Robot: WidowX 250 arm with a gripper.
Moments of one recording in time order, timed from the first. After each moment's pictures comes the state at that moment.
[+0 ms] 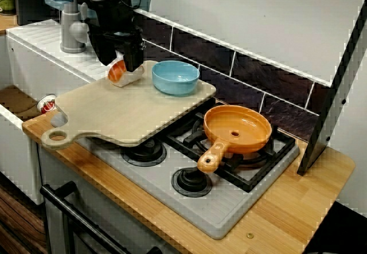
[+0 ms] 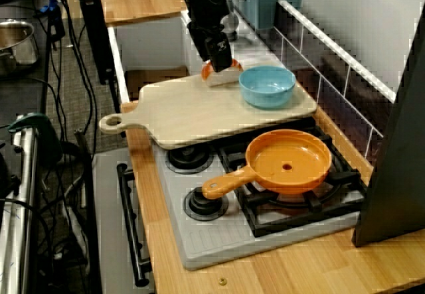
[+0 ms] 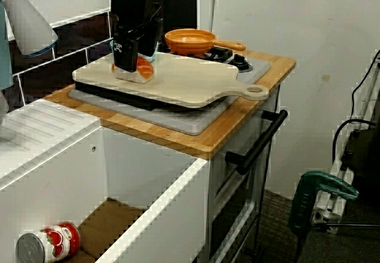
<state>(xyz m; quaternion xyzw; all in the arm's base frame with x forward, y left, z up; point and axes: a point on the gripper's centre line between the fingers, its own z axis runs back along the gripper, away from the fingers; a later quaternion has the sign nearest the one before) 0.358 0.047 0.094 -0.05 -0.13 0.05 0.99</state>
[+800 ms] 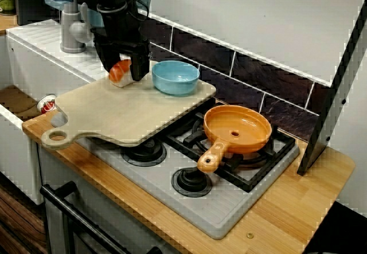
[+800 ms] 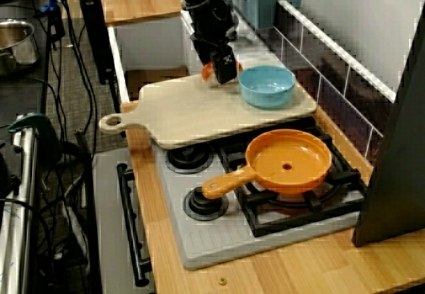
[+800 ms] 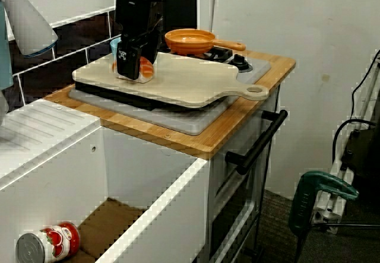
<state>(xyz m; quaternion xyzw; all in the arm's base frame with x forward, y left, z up) 0.361 0.039 0.079 -0.03 -0.13 0.06 0.99</state>
